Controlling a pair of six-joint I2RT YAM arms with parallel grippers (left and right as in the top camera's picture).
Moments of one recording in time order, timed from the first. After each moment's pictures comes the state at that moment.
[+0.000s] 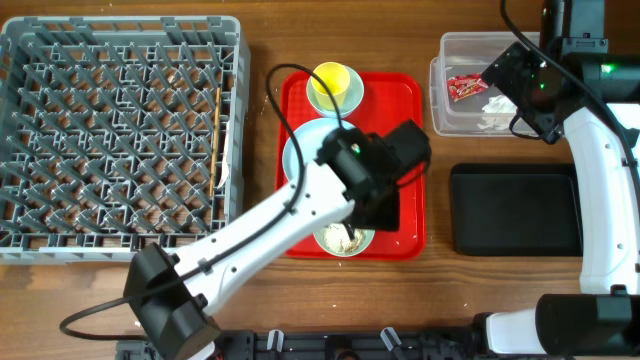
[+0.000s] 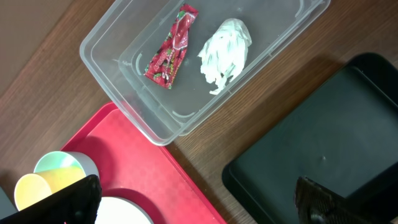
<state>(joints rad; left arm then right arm) -0.95 1.79 1.71 -1.40 0.02 -0.84 -0.02 1.60 1.71 -1.21 0.14 0.74</state>
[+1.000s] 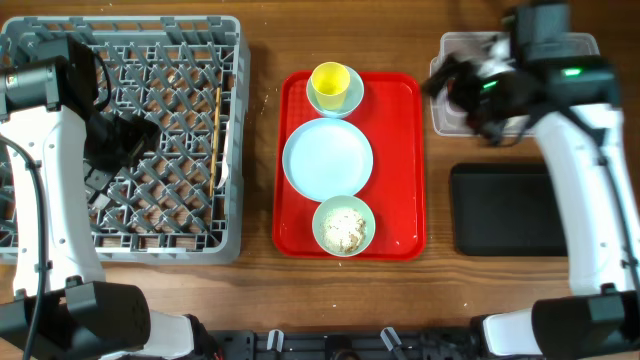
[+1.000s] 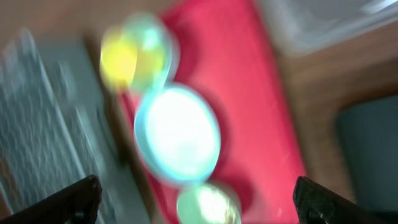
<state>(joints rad) 0.22 1.64 1.71 -1.64 -0.04 -0.83 0.15 1.60 1.63 -1.19 -0.31 0.57</state>
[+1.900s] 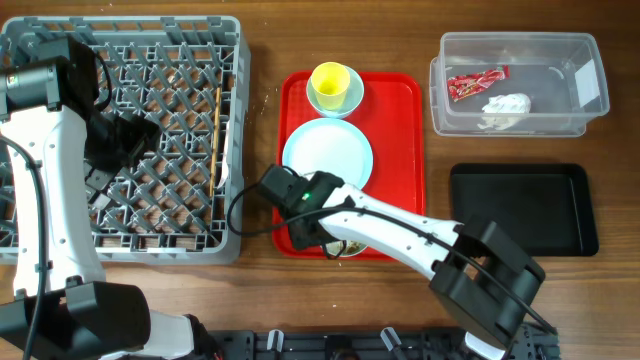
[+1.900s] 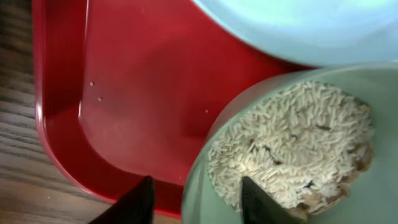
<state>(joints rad) 0.22 1.64 1.71 -1.64 -0.04 -0.83 0.98 1.90 1.30 -0.92 0.04 0.71</state>
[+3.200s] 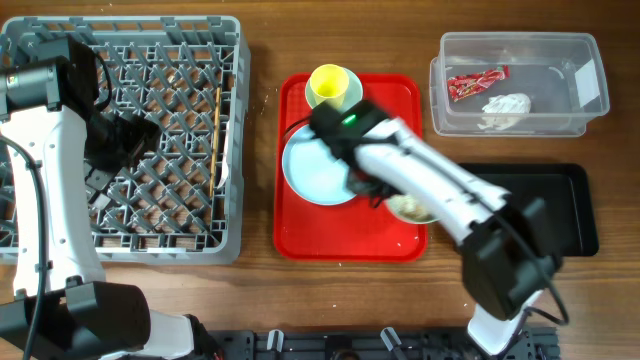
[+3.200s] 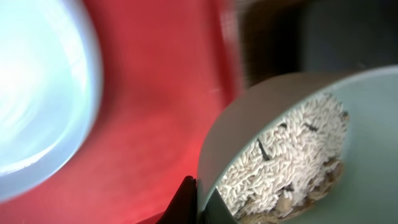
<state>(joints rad) 0.22 1.64 1.71 -1.64 -0.04 -0.83 0.64 1.91 1.54 -1.41 0.29 0.90</state>
